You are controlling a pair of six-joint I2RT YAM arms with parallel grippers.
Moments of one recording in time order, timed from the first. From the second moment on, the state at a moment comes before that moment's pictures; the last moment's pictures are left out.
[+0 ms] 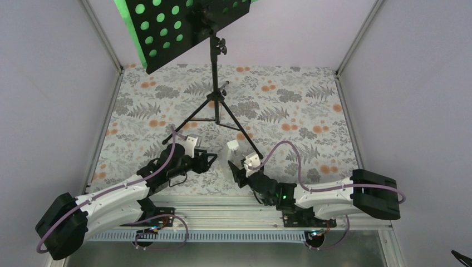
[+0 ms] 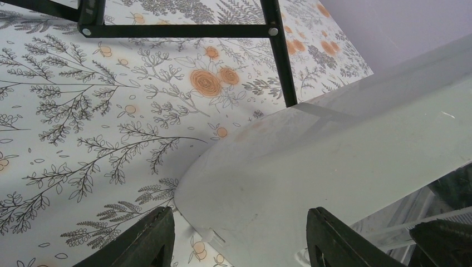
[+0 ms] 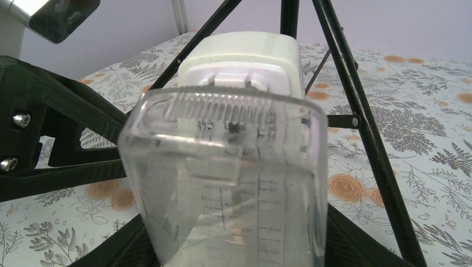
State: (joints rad) left arm -0.76 0.91 0.30 0.15 0.13 -0.56; right arm 1.37 1.18 0.28 0.60 0.75 0.29
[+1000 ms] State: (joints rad) left arm -0.76 0.86 0.30 0.13 0.12 -0.55; right arm 1.34 1.20 0.32 0.56 0.71 0.29
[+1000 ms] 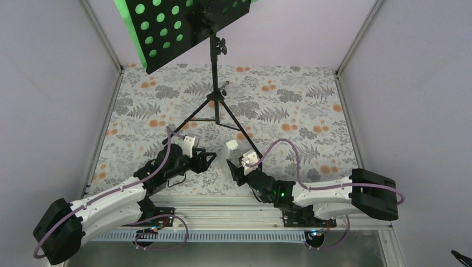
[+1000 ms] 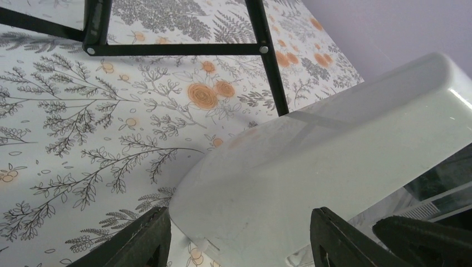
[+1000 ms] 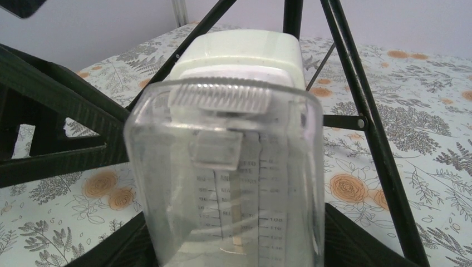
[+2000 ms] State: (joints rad) left arm -0.76 0.66 0.33 0.06 0.10 -0.42; right arm 1.26 0.75 0.38 0.12 0.70 0.29
